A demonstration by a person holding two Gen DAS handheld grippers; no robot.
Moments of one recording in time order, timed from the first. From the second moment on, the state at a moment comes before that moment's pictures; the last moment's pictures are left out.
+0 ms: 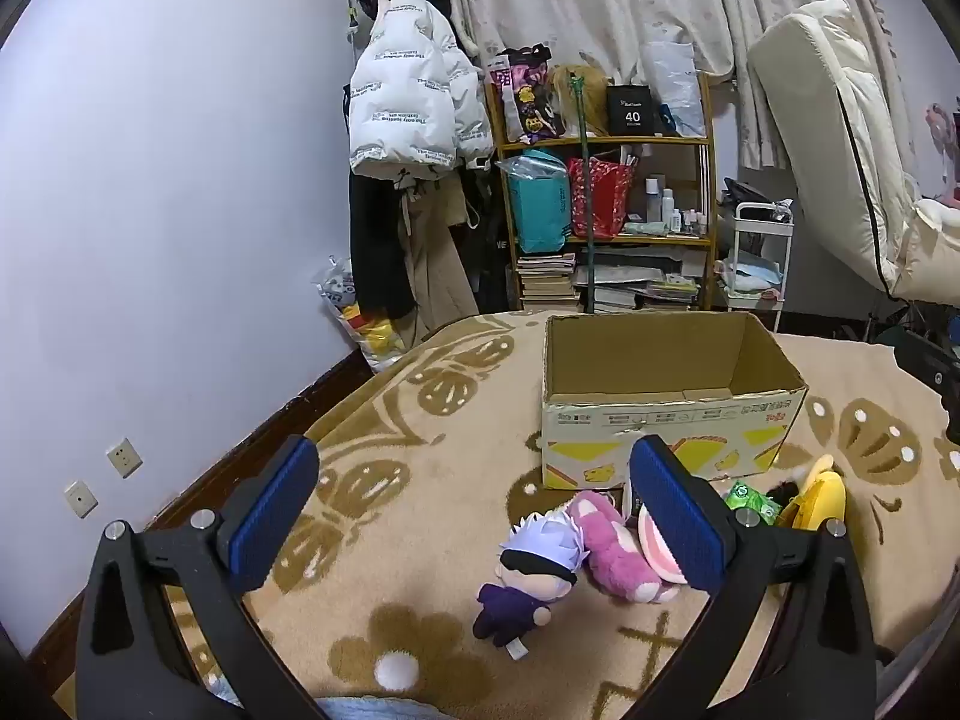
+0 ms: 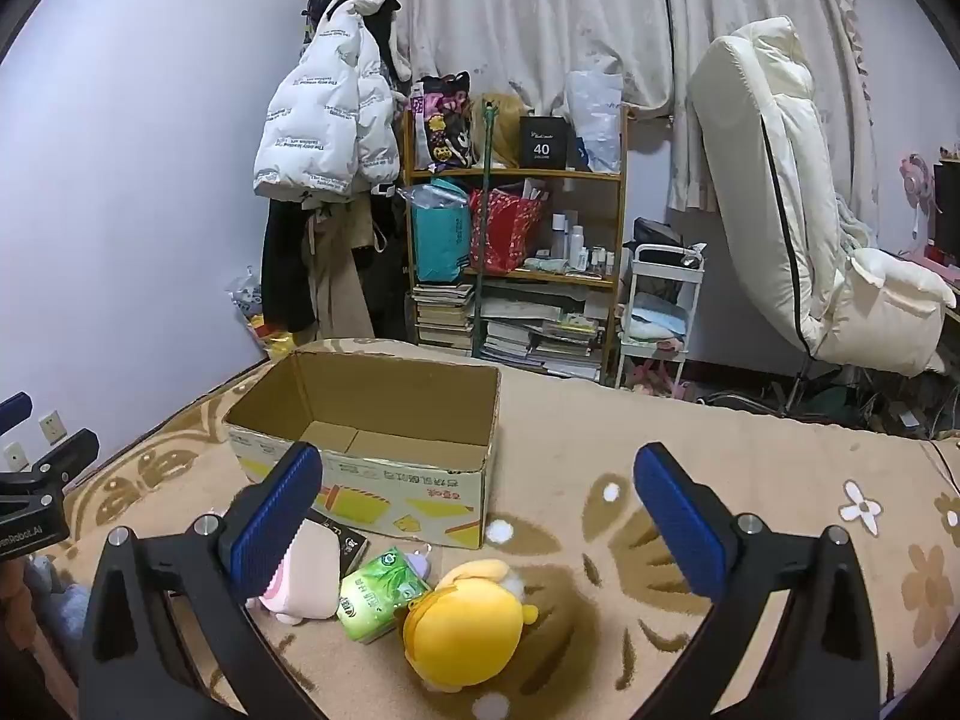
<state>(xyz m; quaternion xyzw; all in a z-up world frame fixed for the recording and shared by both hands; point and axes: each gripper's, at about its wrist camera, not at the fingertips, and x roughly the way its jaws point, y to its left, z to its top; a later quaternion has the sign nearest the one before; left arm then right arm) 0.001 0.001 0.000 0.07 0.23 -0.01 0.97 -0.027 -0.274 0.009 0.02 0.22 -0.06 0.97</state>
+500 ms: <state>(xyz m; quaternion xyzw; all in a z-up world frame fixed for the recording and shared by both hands) -0.005 -0.005 -0.003 0.07 0.23 -0.01 0.97 -0.028 -0.276 0.010 0.02 0.22 -0.06 0.97</state>
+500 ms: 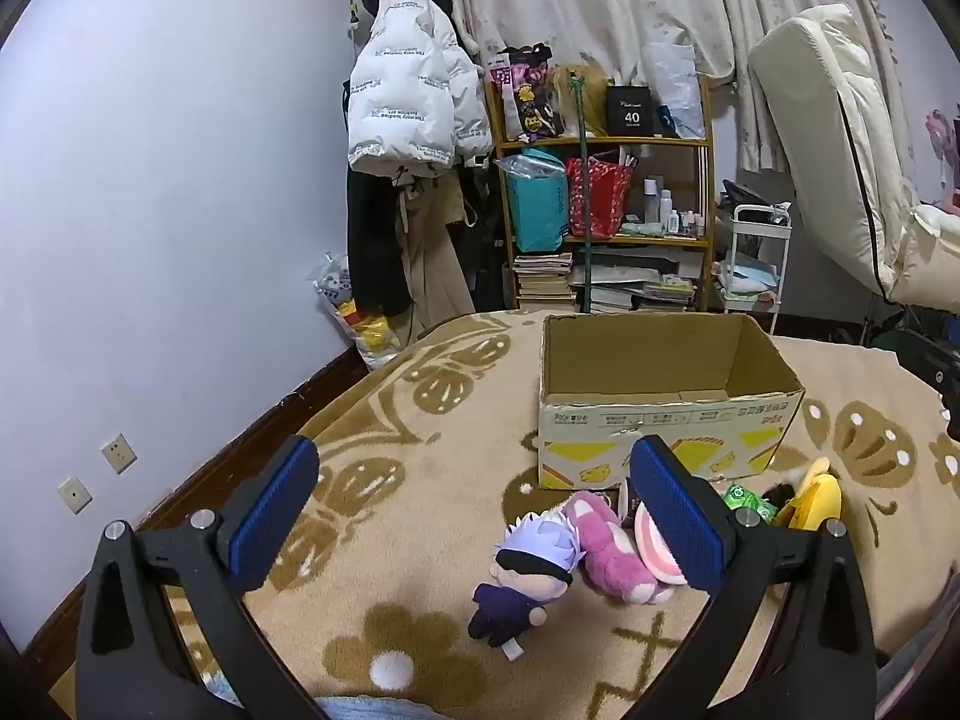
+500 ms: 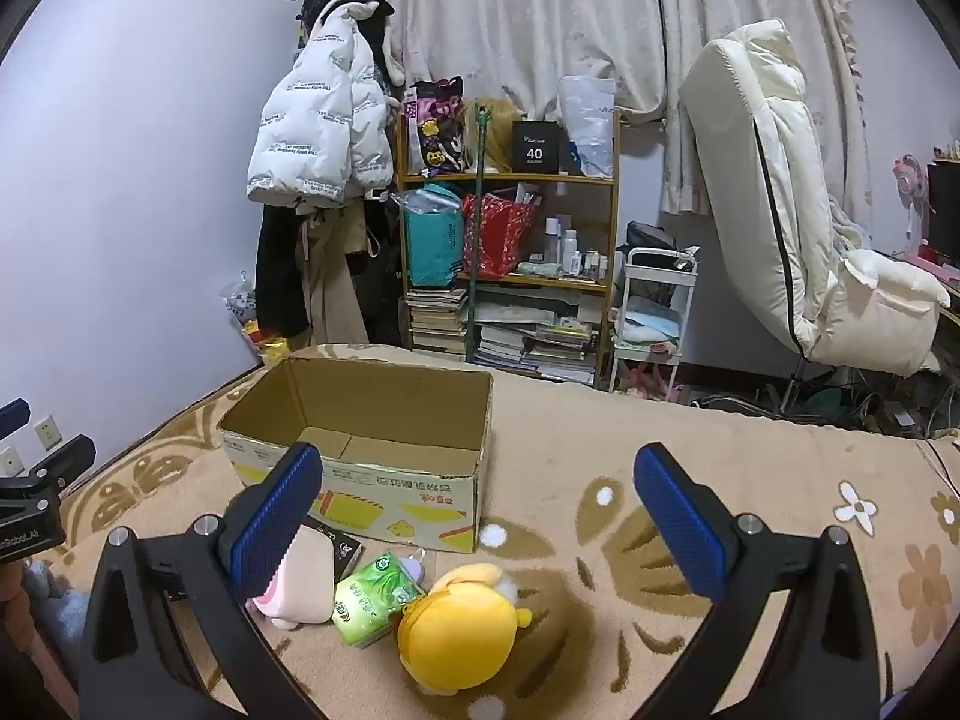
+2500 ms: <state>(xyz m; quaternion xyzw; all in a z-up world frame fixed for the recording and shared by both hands) 0.000 0.000 -0.002 0.07 0.23 -0.02 0.97 -0.026 -0.278 0.010 0.03 0.22 -0.06 0.97</state>
